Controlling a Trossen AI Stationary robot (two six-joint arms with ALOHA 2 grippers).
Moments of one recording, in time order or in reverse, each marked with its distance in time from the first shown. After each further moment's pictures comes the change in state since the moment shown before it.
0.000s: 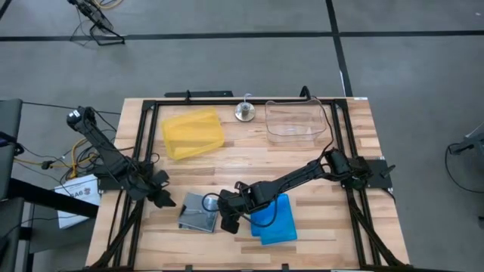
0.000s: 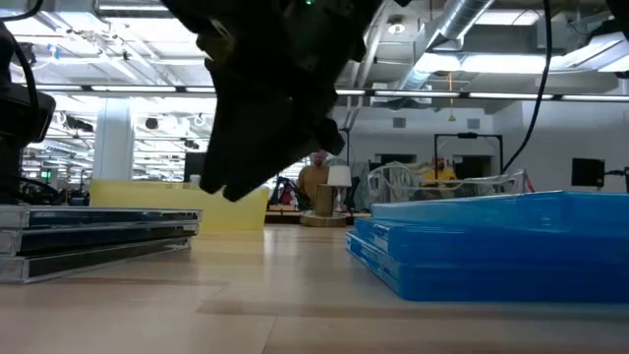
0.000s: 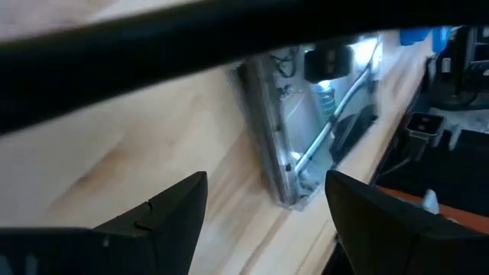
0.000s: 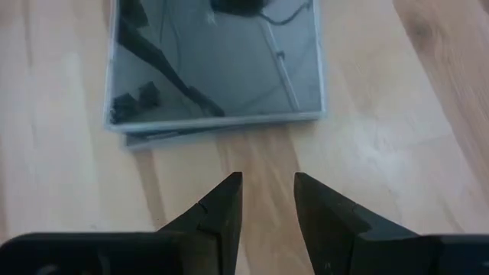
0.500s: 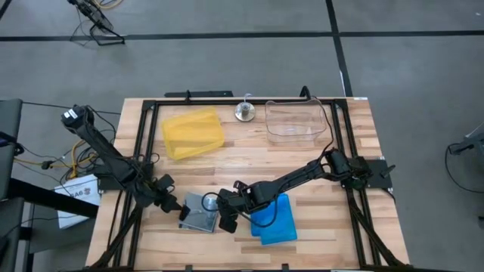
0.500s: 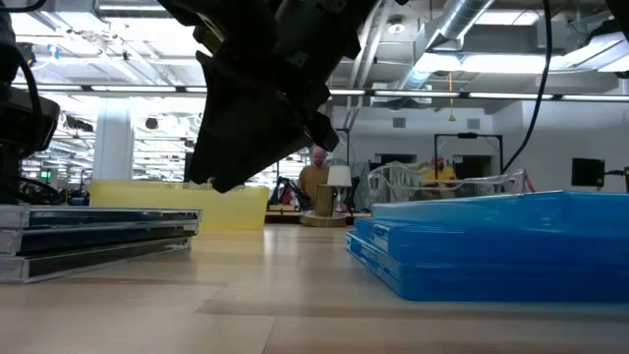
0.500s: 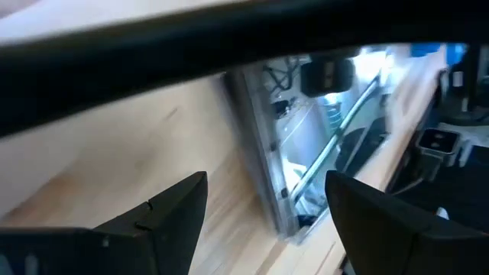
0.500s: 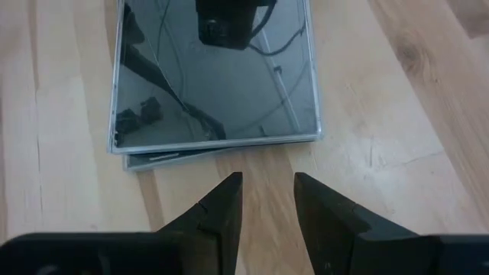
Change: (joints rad) left arm 0.000 0.286 0.000 0.257 -0.050 -0.006; right arm -0.002 0.000 0.000 0.022 0.036 0.000
